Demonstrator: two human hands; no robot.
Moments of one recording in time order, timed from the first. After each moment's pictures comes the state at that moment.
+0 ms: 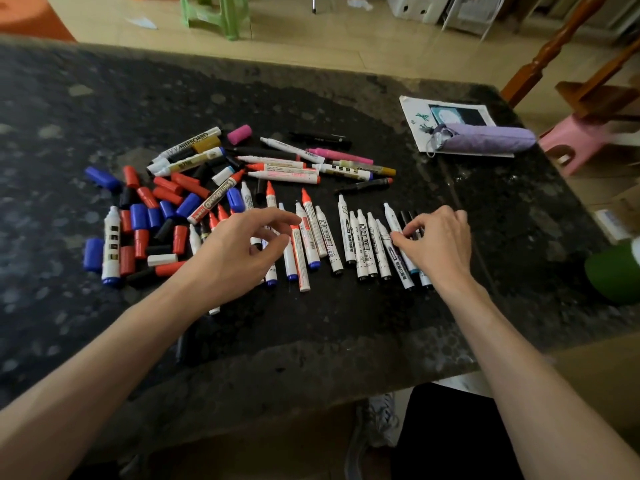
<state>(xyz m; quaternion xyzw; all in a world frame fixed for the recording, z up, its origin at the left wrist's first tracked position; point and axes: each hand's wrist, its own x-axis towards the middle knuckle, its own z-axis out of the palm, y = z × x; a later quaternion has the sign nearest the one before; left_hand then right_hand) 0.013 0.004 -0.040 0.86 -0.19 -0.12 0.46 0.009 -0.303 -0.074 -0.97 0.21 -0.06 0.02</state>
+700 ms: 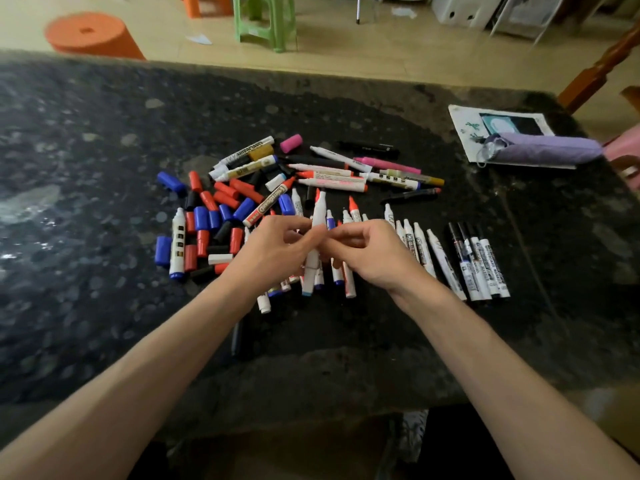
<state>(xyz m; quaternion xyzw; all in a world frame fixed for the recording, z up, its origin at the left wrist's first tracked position) 0.021 0.016 -0.043 0.83 -0.04 -0.16 0.53 0.011 -0.163 -0.045 -0.81 0.04 0.18 0.56</state>
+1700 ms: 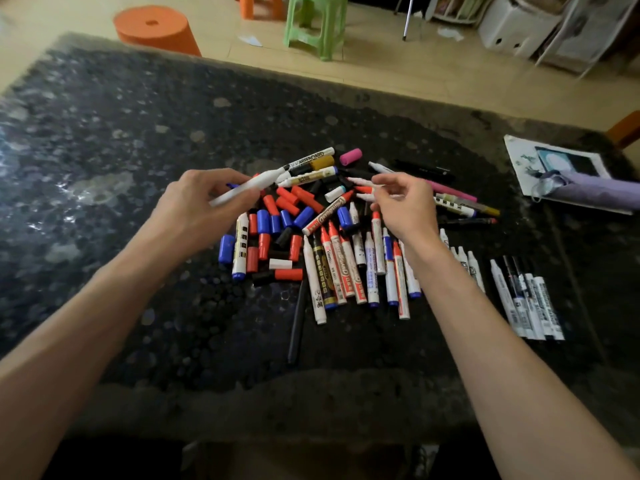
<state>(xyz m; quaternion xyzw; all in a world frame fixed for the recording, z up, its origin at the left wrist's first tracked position) 0.043 0.175 -0.018 0.91 0.03 -0.01 0.42 0.105 -0.106 -0.054 -0.87 0.12 -0.04 0.48</state>
